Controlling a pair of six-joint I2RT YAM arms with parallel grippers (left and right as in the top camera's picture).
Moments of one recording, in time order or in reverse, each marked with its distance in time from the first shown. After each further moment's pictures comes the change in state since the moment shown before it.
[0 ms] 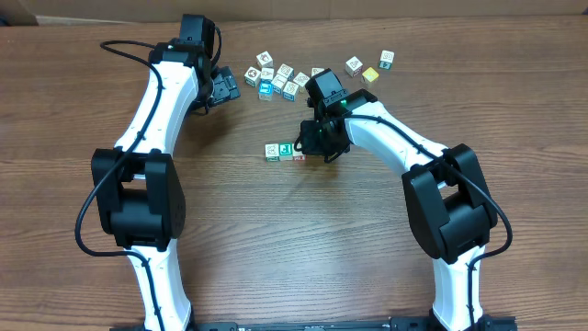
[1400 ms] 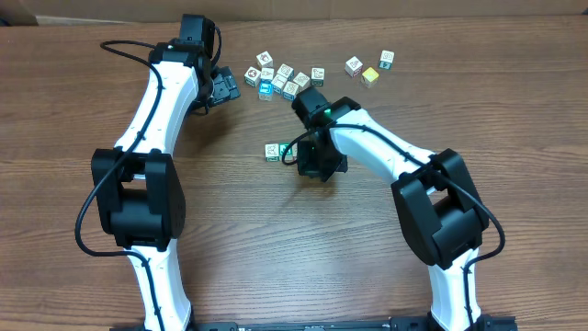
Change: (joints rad) left arm 0.000 0.000 0.000 0.000 0.000 0.000; right arm 0.083 0.000 -0.002 -0.196 0.066 0.101
